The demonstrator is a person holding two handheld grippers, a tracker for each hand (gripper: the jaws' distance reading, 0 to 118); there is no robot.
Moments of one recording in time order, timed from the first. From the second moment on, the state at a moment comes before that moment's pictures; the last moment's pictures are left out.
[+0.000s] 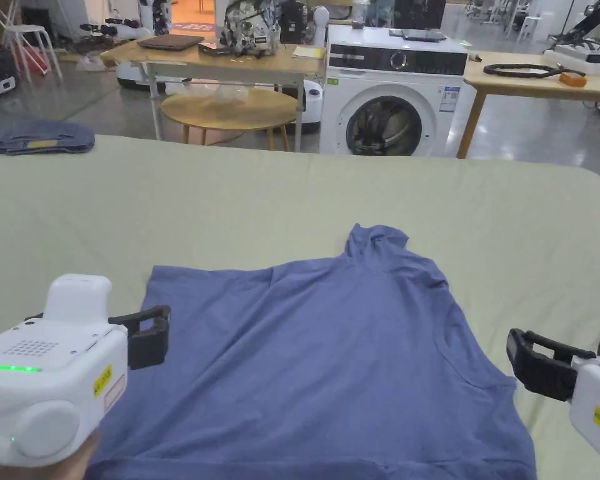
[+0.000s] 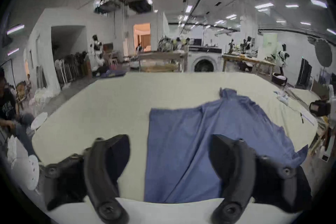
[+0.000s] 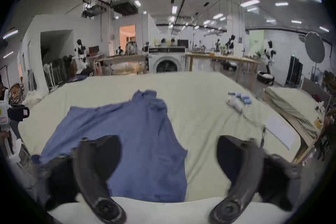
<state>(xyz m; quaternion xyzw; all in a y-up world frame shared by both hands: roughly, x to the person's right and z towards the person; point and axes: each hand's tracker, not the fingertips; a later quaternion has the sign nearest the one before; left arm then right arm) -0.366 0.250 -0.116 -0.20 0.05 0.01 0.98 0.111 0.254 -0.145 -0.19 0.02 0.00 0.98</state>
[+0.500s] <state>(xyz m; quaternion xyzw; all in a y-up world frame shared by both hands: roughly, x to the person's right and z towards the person) -0.347 0.253 -0.130 -0.19 0.04 0.00 0.98 0.094 0.273 -0.144 -0.17 0.04 0.00 0.98</state>
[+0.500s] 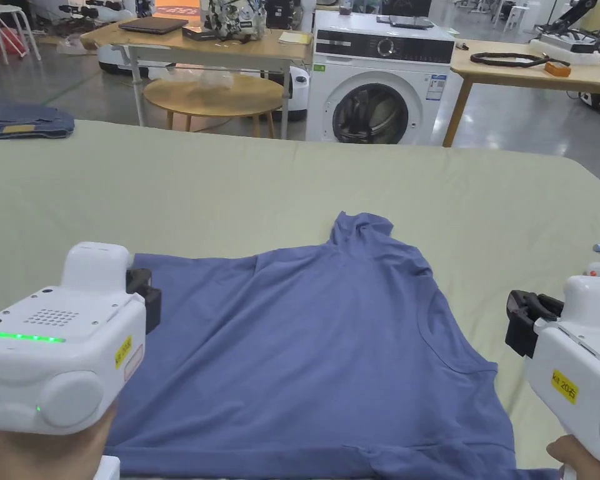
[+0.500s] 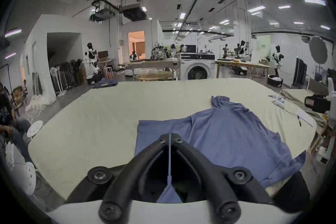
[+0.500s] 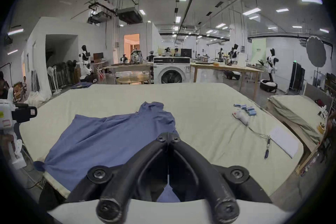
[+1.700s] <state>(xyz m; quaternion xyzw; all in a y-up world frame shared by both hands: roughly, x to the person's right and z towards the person) -0.416 0.175 -0.036 -0.30 0.09 -0.01 0.95 0.161 0.160 -0.071 -0.34 0.12 0.01 0.93</state>
